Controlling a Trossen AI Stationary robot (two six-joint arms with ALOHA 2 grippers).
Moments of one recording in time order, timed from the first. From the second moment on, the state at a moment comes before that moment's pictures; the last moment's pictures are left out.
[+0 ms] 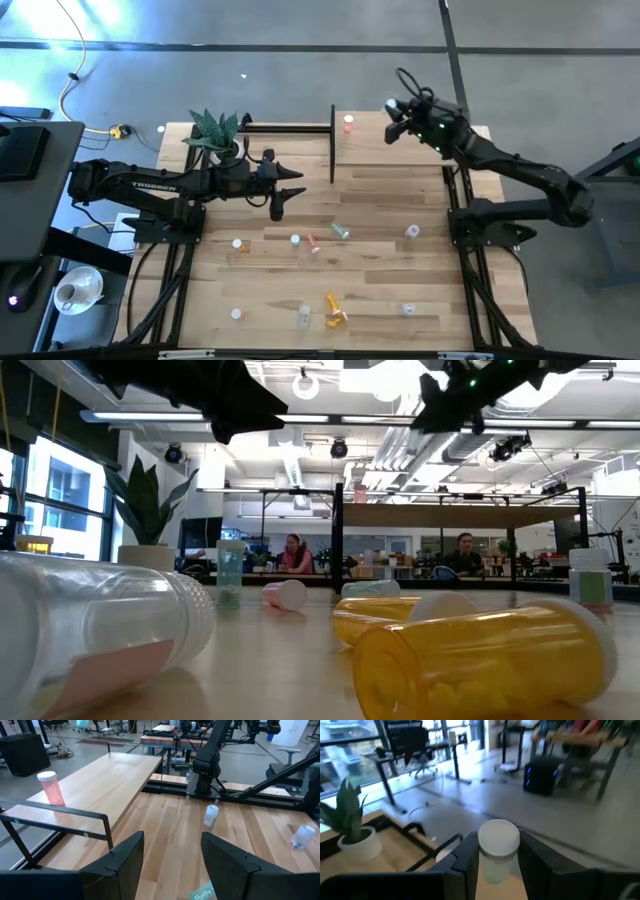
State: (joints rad) left arm 0.21 1.14 0.65 0.25 -0.12 -0.05; right arm -0.59 1.07 0.86 0.02 0.27 0.10
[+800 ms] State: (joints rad) left arm 0.21 1.14 0.65 0.25 -0.12 -0.05; right arm -0.60 1.32 0.86 -0.02 0.27 0.12
